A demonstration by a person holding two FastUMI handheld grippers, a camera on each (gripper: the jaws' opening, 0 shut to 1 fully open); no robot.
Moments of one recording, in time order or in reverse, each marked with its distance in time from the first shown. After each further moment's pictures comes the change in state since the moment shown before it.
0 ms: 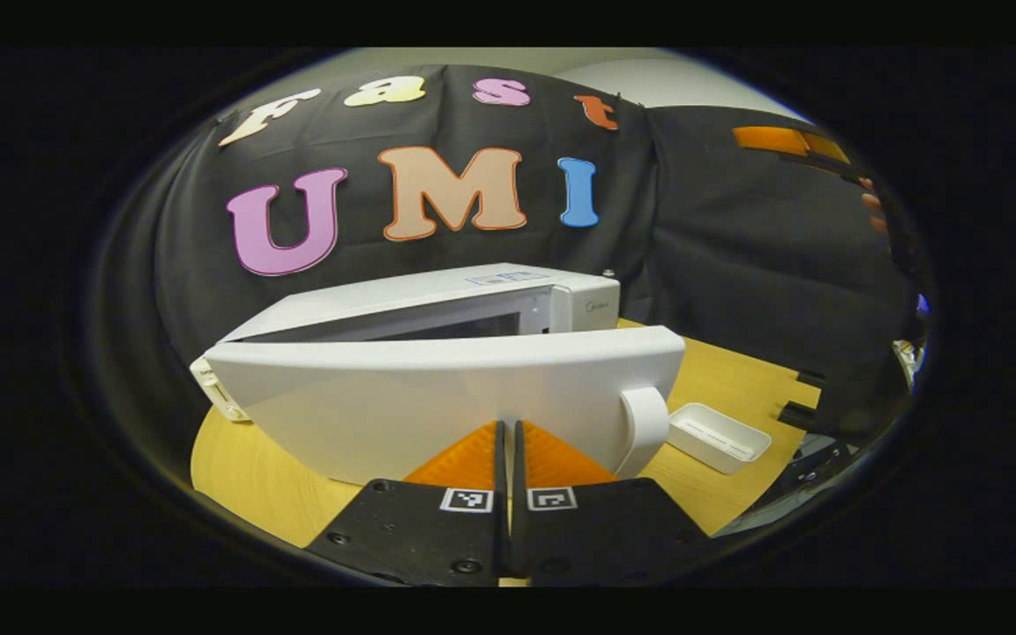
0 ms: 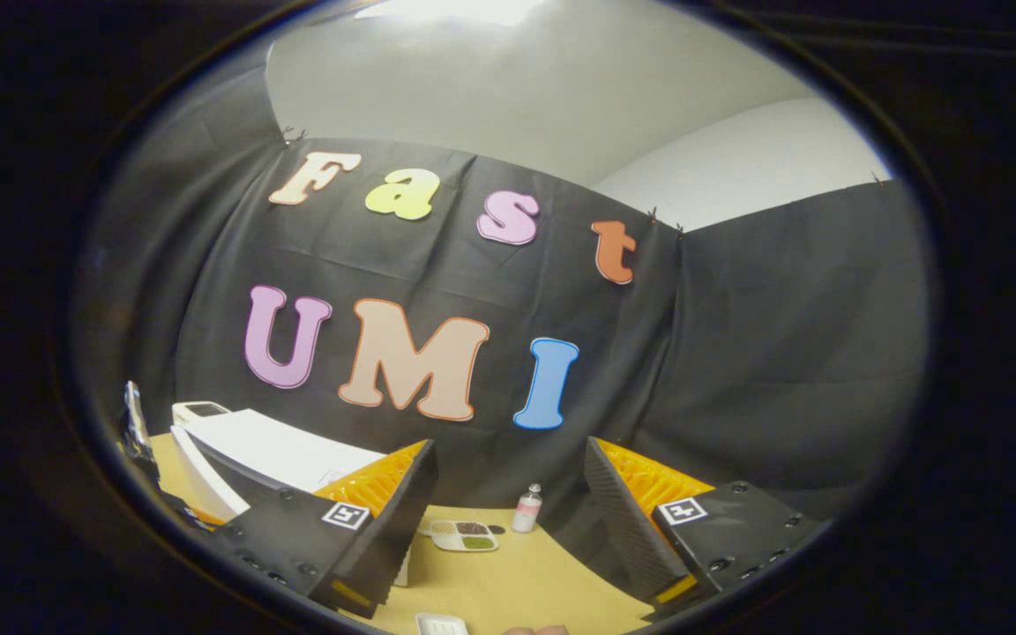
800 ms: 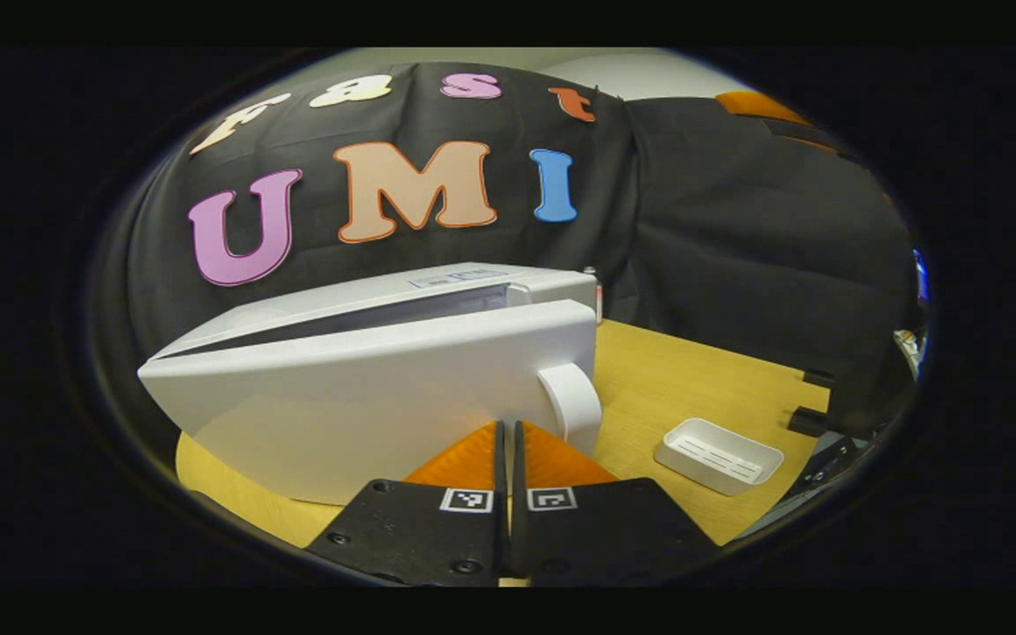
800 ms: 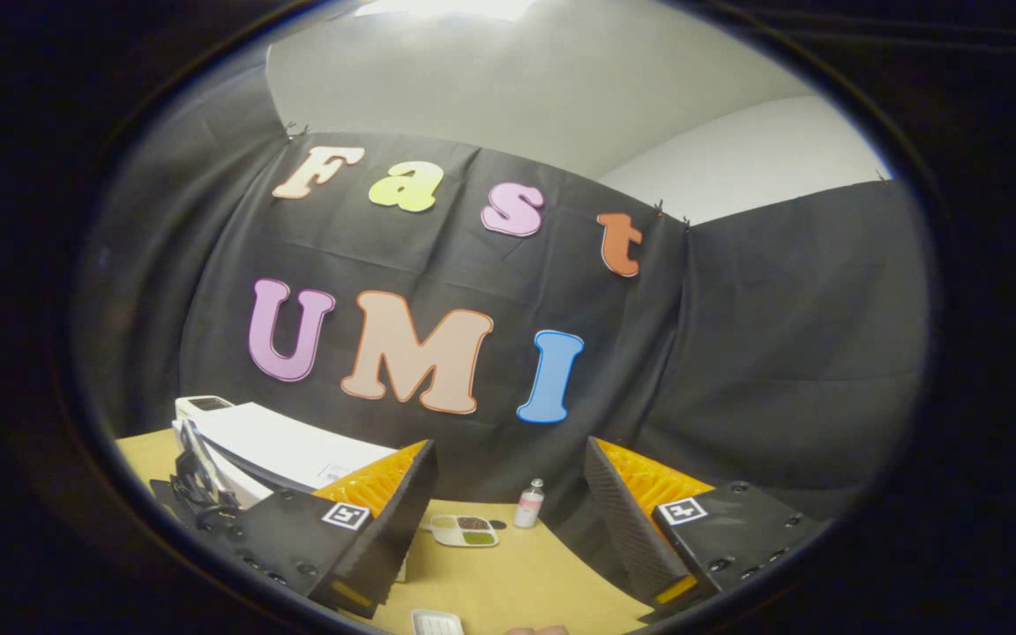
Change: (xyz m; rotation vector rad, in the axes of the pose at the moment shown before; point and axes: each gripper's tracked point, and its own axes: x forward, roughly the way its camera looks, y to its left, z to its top) left arm 0.061 -0.032 0.003 0.033 -0.007 -0.040; right arm 0.007 -0.002 -0.010 -0.021 0.032 0.027
